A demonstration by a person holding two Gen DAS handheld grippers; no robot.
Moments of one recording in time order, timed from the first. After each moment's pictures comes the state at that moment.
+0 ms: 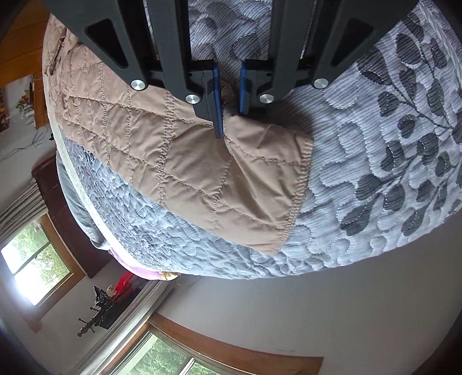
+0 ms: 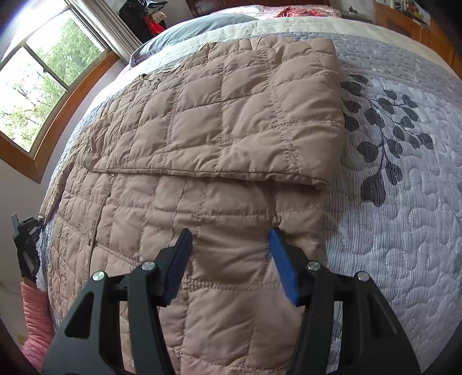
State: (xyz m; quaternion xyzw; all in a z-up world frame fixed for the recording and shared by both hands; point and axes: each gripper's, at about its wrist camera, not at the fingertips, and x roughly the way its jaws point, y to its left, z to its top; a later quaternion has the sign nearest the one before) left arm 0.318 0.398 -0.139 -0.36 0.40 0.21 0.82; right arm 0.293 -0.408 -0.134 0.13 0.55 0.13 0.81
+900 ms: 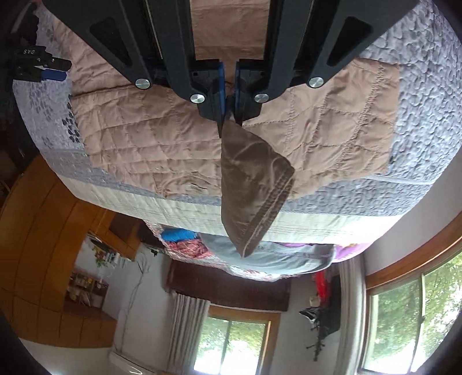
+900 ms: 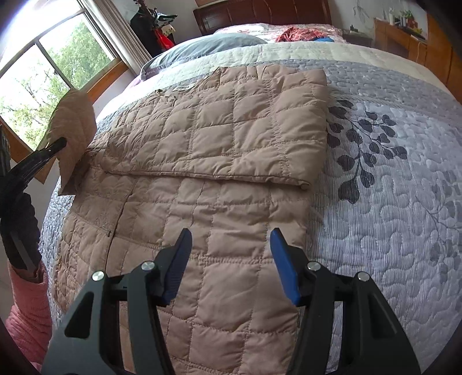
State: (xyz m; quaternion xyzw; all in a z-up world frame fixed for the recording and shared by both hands) left arm 0.399 -0.035 -0.022 -0.04 0.36 -0.12 0.92; right arm 0.258 -0.414 -0.093 0.11 0.51 0.13 0.84
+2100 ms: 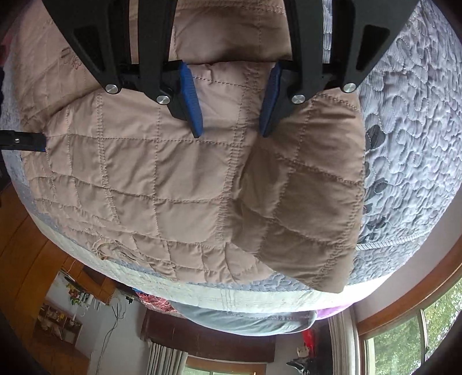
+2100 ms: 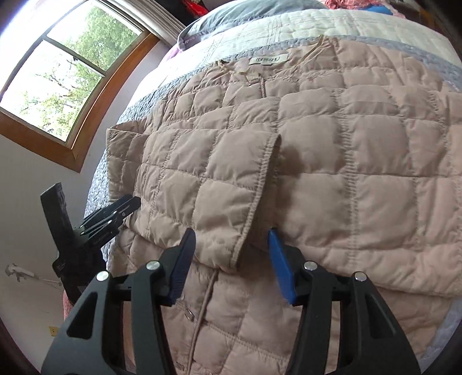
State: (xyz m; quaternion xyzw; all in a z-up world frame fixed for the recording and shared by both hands) left arm 0.428 0.050 -0.110 -0.03 0.49 -0.08 0.87; right arm 0.389 -0.279 -0.108 0.17 0.59 0.24 0.76
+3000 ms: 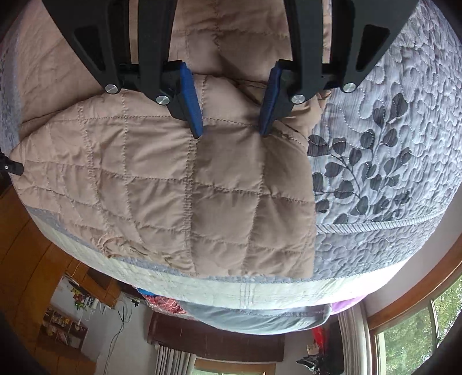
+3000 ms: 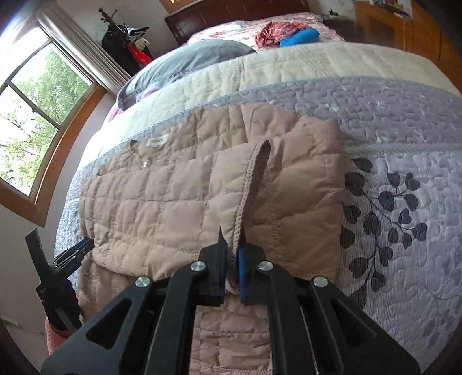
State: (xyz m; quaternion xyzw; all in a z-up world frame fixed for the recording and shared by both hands) left arm 0.460 0.010 -0.119 -0.01 0.49 -0.09 0.87; right arm 0.388 -0.418 -0.088 0.18 0.53 0.08 0.82
